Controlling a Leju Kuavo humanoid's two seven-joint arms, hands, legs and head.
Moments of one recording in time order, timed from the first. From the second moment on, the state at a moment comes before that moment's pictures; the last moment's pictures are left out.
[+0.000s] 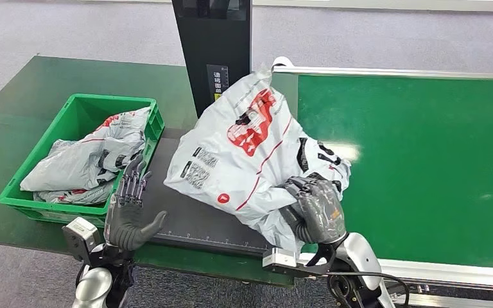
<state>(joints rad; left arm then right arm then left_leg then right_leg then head) -0.04 -0.14 -0.07 -1.41 -0.07 -0.17 -0.57 -0.17 -0.04 0.39 -1.35 0.98 -0.28 -0.49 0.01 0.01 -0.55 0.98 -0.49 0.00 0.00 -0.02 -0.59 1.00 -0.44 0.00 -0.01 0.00</state>
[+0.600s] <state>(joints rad) -0.04 -0.13 -0.08 -1.40 -0.07 -0.17 -0.57 -0.20 -0.05 0.50 -1.27 1.02 -0.19 -0.42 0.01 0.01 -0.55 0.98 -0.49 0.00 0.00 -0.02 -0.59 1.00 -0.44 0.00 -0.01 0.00</state>
